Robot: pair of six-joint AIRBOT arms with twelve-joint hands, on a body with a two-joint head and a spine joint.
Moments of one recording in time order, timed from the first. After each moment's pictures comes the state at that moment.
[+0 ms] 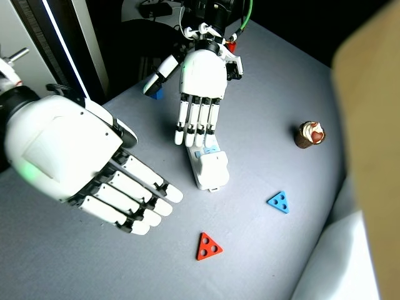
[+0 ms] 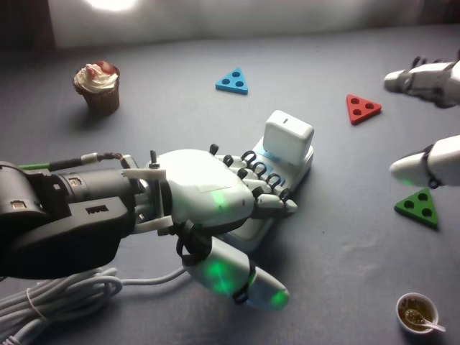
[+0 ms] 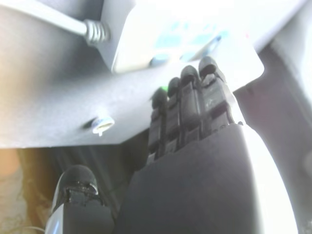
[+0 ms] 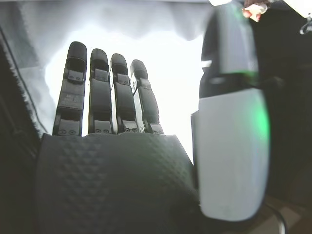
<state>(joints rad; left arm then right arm) 0.62 -1.11 0.96 0.04 -0.13 1.05 -0.17 -0.76 0.66 1.49 0.62 -1.81</state>
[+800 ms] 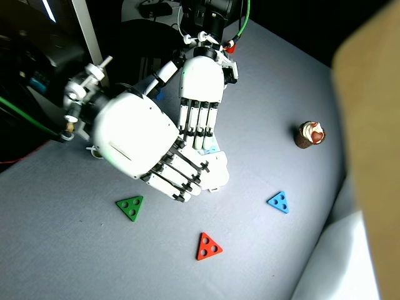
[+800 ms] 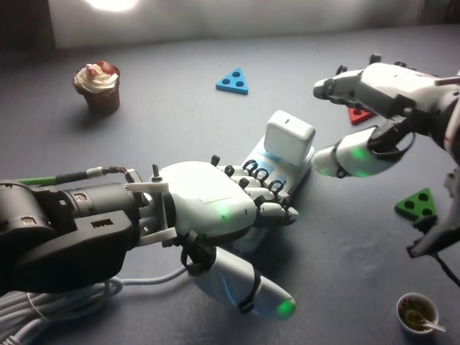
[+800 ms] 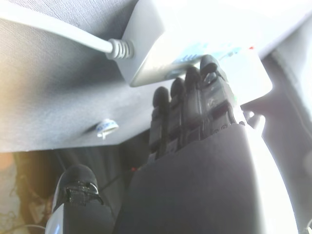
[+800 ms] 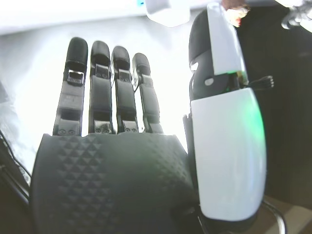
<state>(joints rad) 0.67 -1.14 0.97 0.01 -0.19 1.06 -0.14 -1.07 0.81 1.53 0.77 -1.82</state>
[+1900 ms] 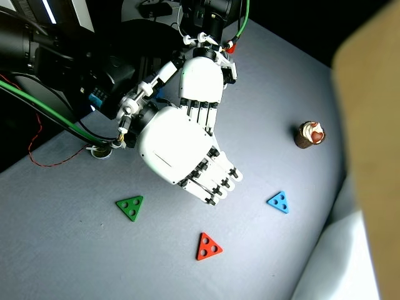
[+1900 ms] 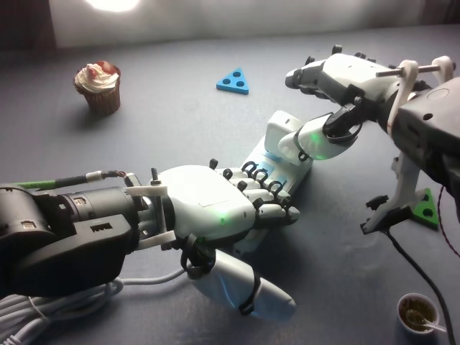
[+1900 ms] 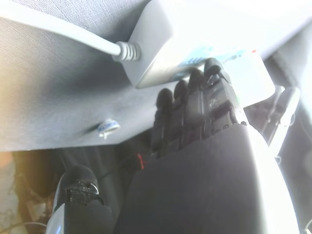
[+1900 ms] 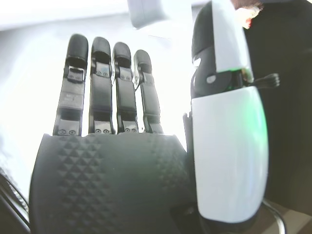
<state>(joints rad) 0.68 -1.14 0.97 0.01 -0.20 1.04 -0.14 -1.25 0.99 1.50 0.79 -1.78</state>
